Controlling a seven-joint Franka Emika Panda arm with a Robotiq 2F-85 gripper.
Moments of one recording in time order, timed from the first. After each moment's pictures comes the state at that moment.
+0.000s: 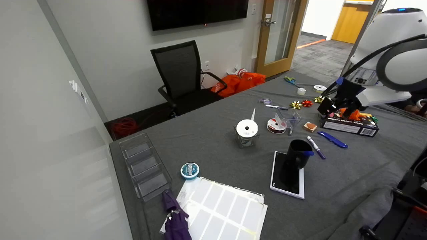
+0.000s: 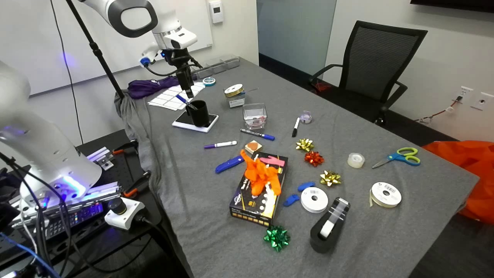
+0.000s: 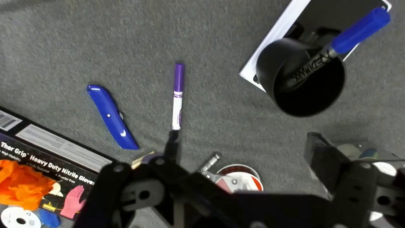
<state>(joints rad) -0.05 -0.19 0.02 -2.55 -0.06 2.46 0.40</state>
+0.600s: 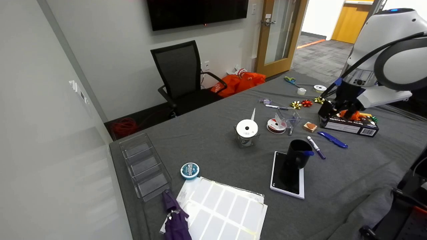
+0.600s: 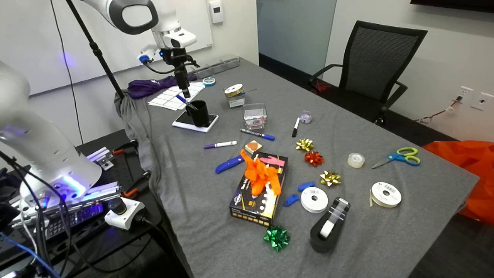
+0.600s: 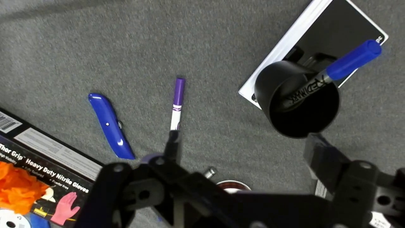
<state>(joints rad) -0.03 -0.18 0.03 -2.53 -0.06 2.39 0.37</state>
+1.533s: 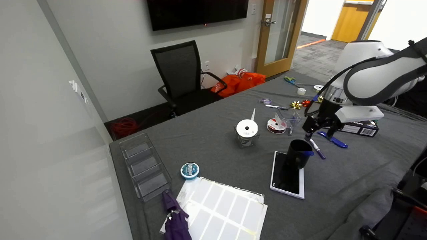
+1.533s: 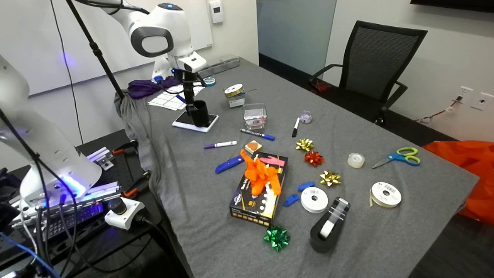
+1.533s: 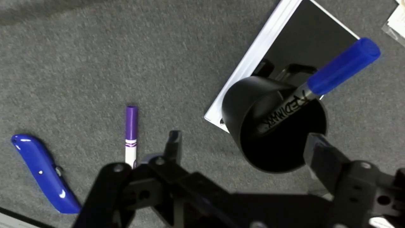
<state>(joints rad) 0.00 0.04 0.03 -2.49 0.16 2.52 0.27</state>
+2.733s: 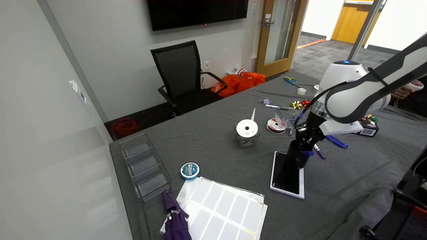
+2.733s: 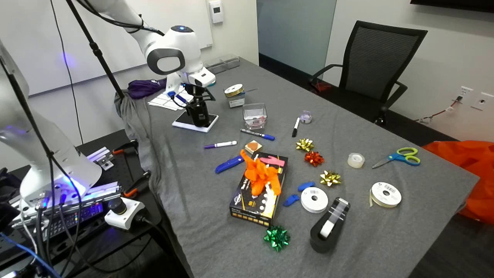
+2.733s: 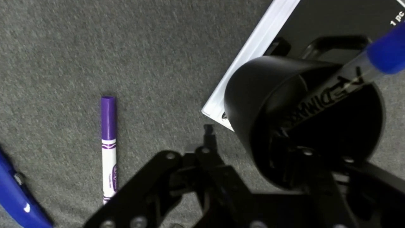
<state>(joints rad) 0.01 0.25 0.03 -2.43 0.17 2.69 0.26</state>
